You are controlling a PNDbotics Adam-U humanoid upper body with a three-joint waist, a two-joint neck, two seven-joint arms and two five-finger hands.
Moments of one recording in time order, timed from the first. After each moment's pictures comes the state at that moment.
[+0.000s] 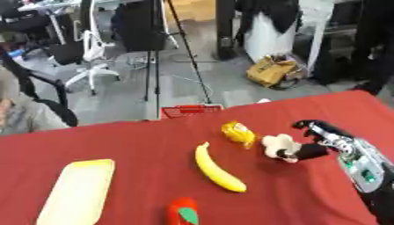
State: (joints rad) left arm -0.18 0.16 0.11 -1.83 -0.09 -0.05 0.41; right arm -0.73 -0.64 0.12 -0.91 0.54 0.02 0.26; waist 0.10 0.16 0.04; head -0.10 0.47
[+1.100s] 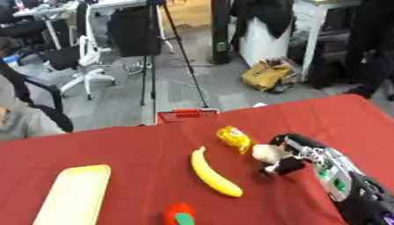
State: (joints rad) left arm -0.18 0.16 0.10 -1.83 -0.08 -0.05 0.40; right arm -0.73 -0.58 0.14 -0.87 0.63 -0.02 0.26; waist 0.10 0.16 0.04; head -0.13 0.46
